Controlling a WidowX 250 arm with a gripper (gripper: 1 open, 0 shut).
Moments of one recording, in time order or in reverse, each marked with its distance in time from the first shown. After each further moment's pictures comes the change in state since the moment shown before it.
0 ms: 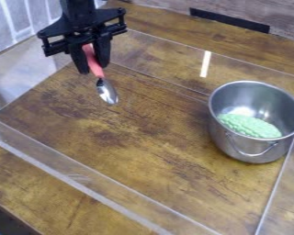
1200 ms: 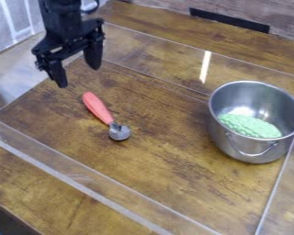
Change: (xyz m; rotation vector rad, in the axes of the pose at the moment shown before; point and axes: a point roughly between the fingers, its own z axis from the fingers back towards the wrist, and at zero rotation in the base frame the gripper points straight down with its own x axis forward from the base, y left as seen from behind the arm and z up) arm 0.022 0.021 -0.037 0.079 -0.020 0.291
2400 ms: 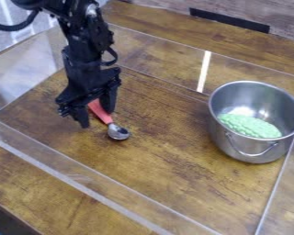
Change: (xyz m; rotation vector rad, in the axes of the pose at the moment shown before) arm -0.035 0.005 -0.059 0.017 0.046 -0.050
